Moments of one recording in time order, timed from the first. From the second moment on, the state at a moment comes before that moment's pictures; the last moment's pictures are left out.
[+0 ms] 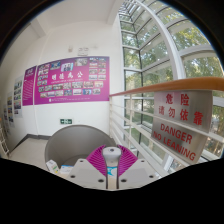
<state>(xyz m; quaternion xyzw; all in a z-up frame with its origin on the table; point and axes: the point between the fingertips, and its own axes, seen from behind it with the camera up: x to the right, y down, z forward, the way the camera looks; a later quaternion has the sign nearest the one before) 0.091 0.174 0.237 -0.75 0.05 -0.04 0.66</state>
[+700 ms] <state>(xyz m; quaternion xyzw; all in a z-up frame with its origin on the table) 0.230 0.109 0.007 -0.89 0.05 -0.09 0.44</state>
